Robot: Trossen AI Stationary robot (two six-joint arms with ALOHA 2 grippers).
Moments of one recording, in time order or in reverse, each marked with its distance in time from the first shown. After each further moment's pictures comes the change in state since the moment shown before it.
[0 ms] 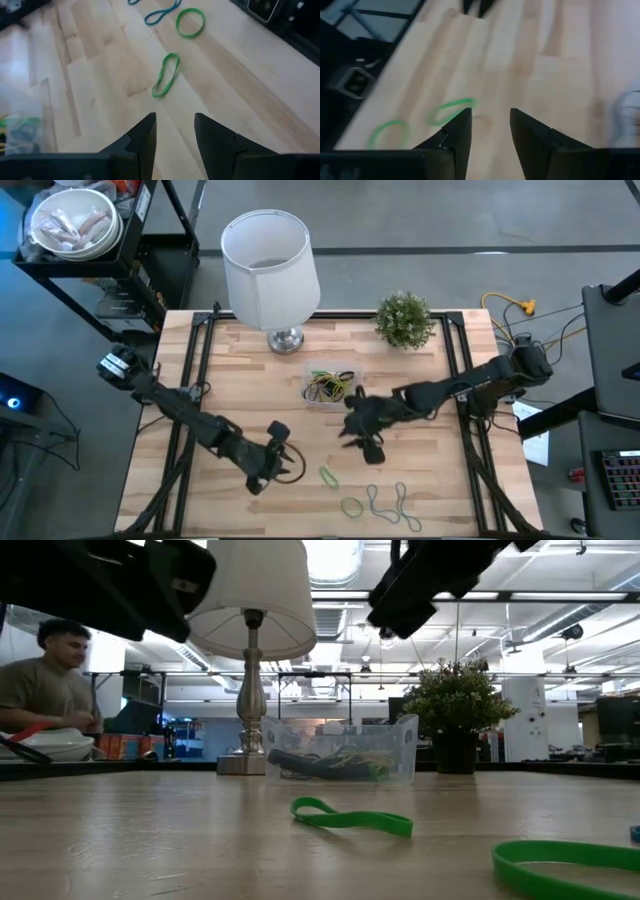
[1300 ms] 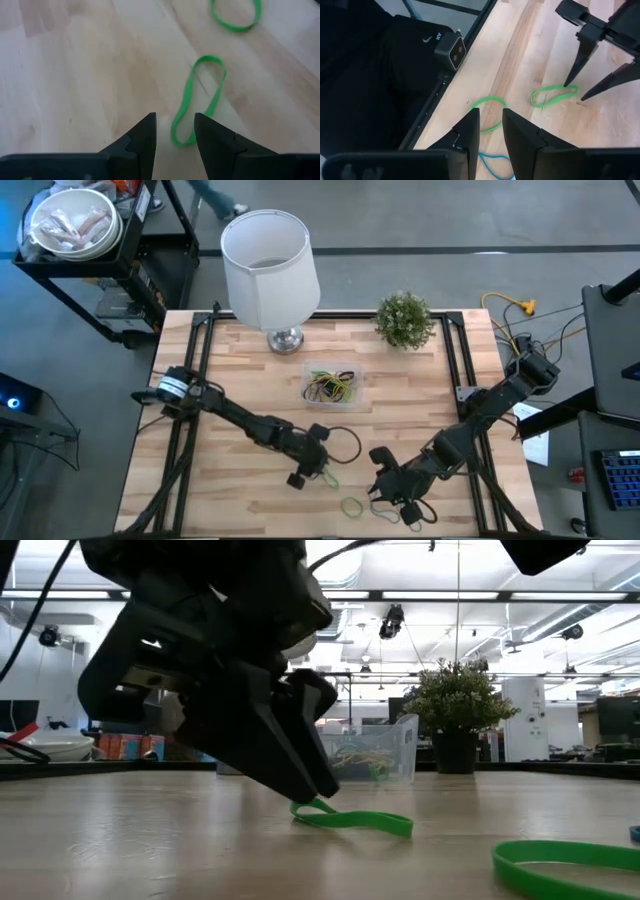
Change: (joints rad) left arm 0.237 0.499 0.227 0.214 0.336 -0.016; right arm 0.459 0.000 -0.018 0.001 0.265 0.201
